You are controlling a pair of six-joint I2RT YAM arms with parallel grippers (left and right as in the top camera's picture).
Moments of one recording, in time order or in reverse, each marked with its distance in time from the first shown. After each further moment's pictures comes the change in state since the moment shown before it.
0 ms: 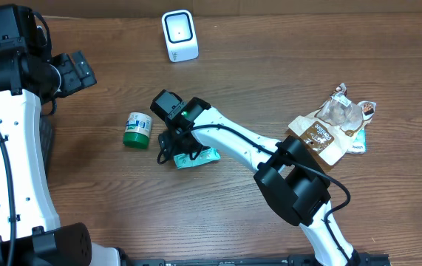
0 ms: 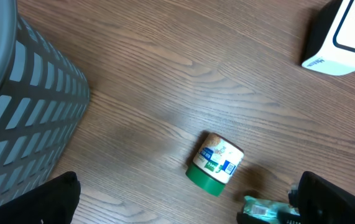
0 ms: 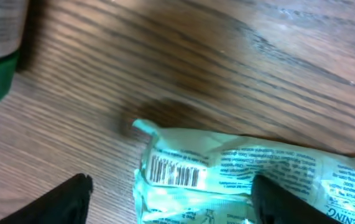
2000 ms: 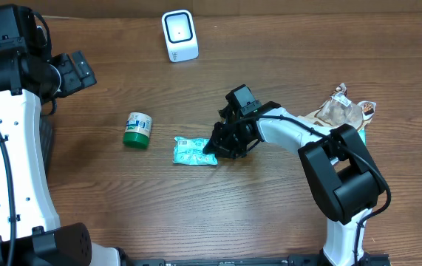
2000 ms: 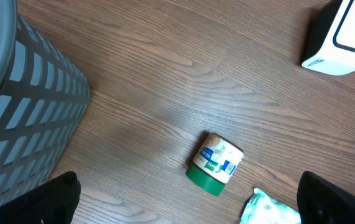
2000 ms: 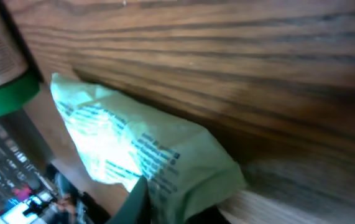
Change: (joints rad) left arm 0.000 0.000 0.000 0.000 0.000 0.000; right arm -0.321 -0.203 -0.563 0.457 -0.574 0.196
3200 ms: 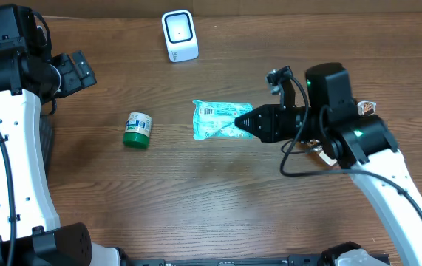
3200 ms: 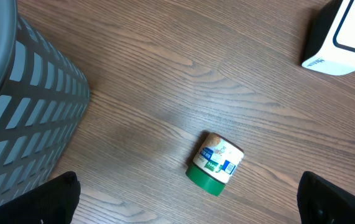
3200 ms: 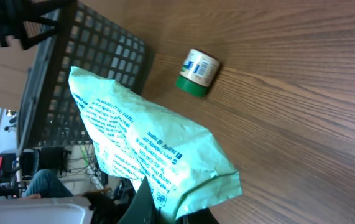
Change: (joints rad) left arm 0.000 0.000 0.000 0.000 0.000 0.000; right arm -0.182 -0.752 -0.011 -0.244 -0.092 -0.330
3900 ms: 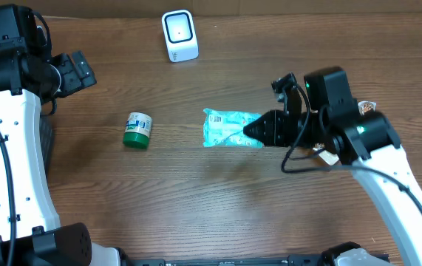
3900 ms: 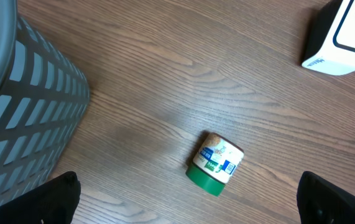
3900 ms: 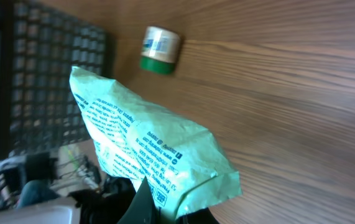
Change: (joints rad) left arm 0.000 0.000 0.000 0.000 0.000 0.000; right arm 0.000 0.040 0.078 -0.223 0.123 0.025
